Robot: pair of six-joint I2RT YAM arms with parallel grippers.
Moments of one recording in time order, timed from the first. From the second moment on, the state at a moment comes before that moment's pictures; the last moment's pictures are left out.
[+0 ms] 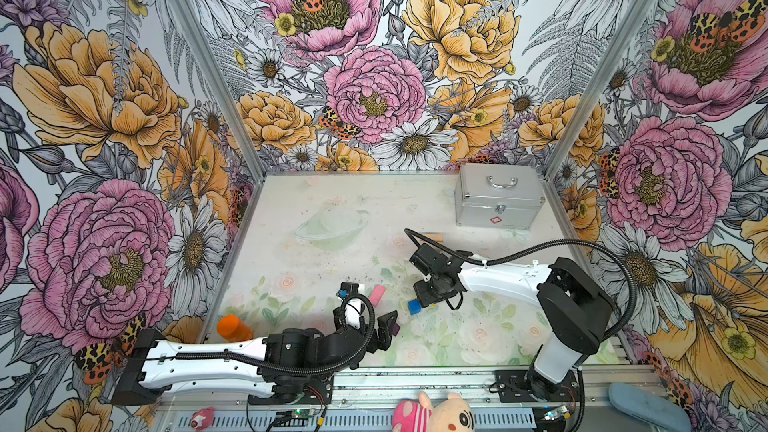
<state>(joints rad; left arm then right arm) -1.50 0.64 0.46 -0.44 -0.74 -0.97 0.84 1.71 1.03 -0.66 -0.01 0.47</state>
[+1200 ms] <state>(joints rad) -1.50 0.57 0.43 -0.45 -0.74 -0.97 0.88 1.73 1.04 -0.68 0.01 0.54</state>
